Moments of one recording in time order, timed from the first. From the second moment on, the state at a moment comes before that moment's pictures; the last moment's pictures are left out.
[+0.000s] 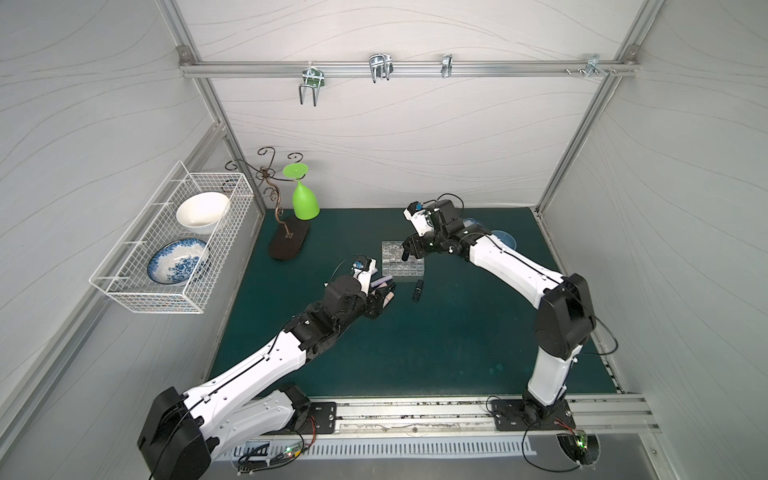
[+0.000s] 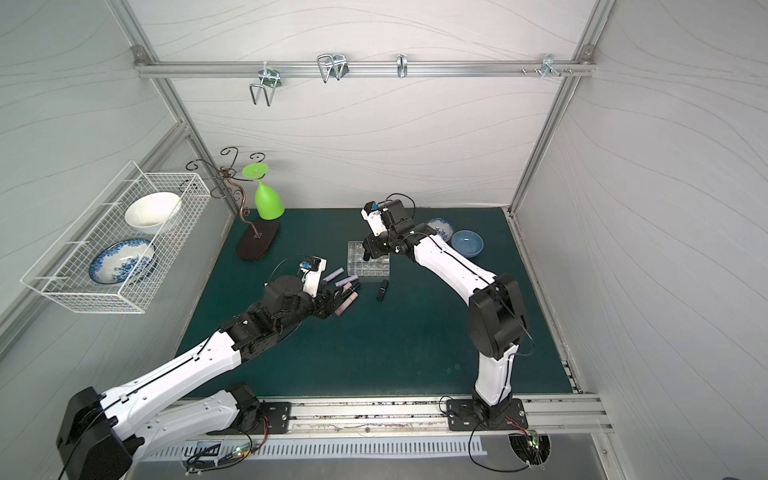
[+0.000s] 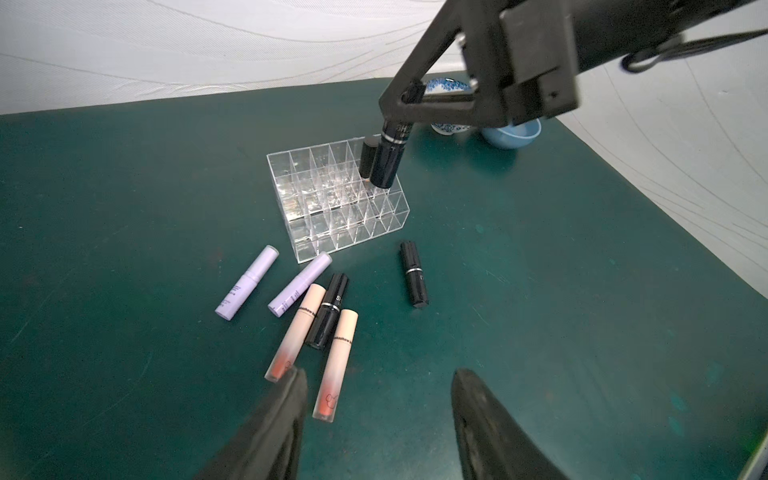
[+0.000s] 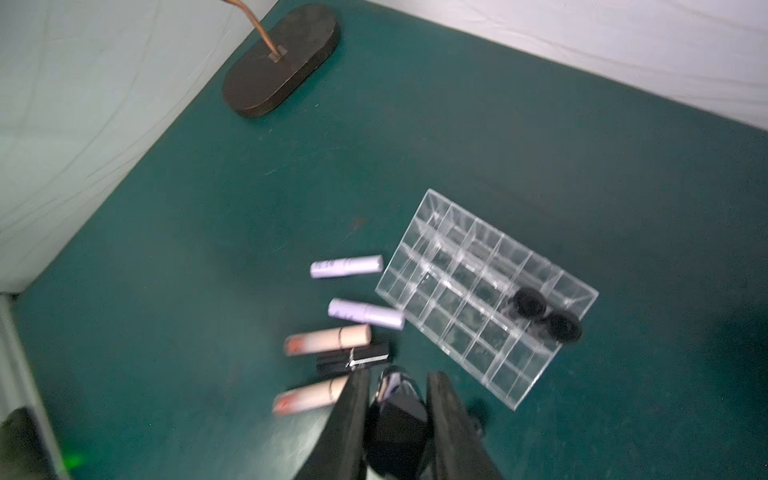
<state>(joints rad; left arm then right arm) -0.70 0.98 0.66 -0.16 -0.15 -0.27 0.65 1.87 1.62 -0.48 -0.20 0.06</state>
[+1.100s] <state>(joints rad) -0.70 1.00 0.66 -0.10 -0.17 -0.25 0.66 2.12 1.74 -0.38 0.05 -0.08</state>
